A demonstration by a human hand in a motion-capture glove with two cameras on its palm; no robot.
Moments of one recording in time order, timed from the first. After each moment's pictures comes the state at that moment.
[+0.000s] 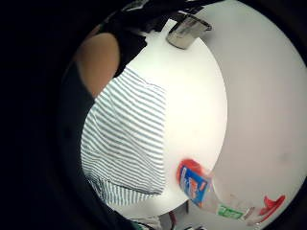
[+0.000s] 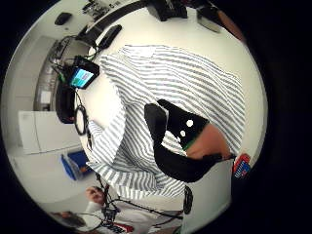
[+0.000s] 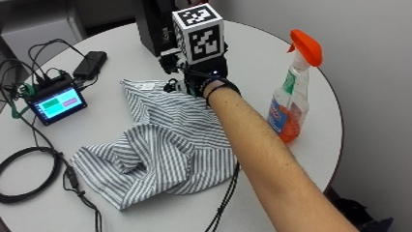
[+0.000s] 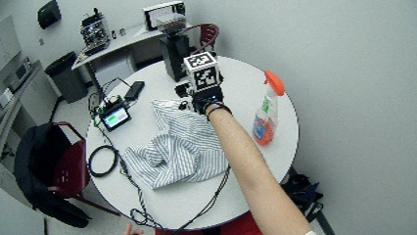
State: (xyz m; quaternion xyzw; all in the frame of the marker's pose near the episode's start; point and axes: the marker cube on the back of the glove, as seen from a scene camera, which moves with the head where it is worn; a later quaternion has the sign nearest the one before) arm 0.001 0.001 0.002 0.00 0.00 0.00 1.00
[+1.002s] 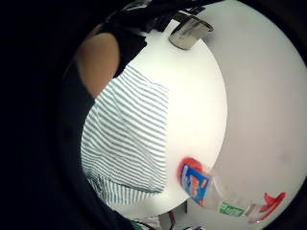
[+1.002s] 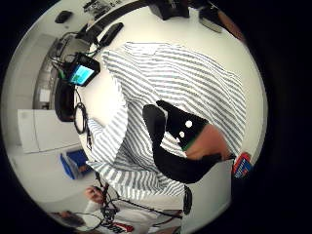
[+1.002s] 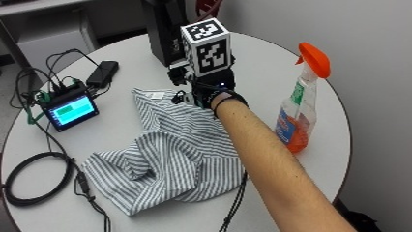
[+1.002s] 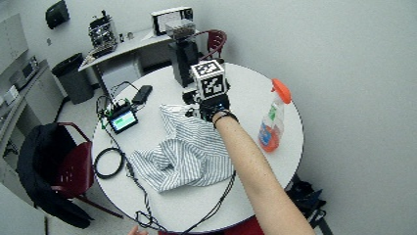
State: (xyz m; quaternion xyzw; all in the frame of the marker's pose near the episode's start) arm 0.010 0.018 0.028 -0.02 0.00 0.01 1.00
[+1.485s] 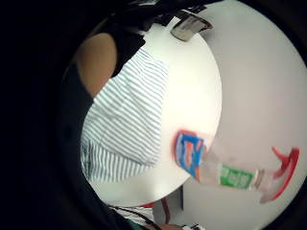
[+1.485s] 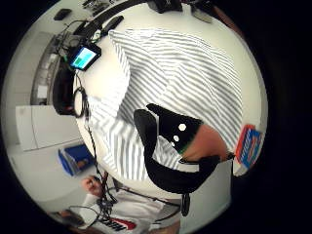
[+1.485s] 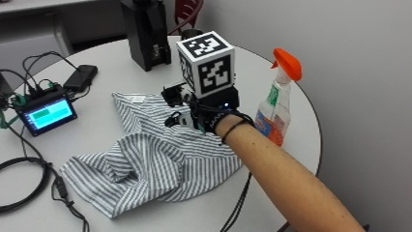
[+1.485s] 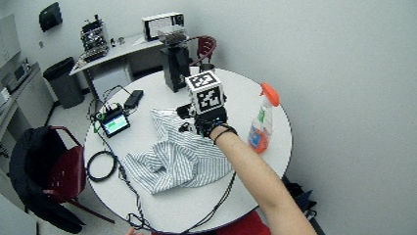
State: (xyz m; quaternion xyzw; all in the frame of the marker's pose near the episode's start) arm -0.020 0.096 0.016 -0.02 -0.01 -0.04 1.00
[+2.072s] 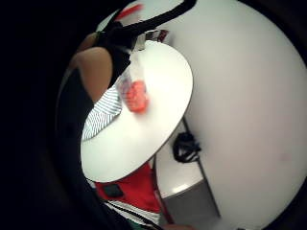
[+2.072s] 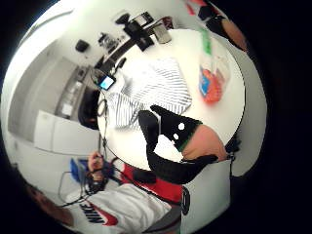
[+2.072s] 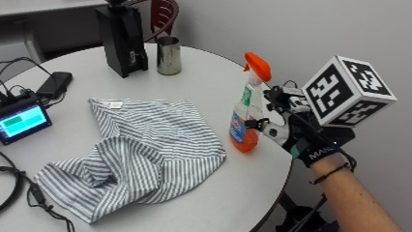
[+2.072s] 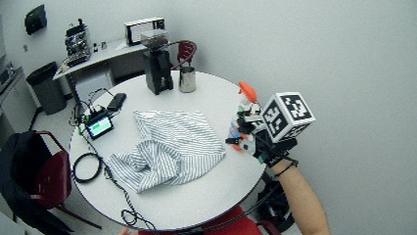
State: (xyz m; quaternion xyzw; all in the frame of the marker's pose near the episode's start) arm 0.126 0.226 0.022 0.11 -0.20 0.08 0.97
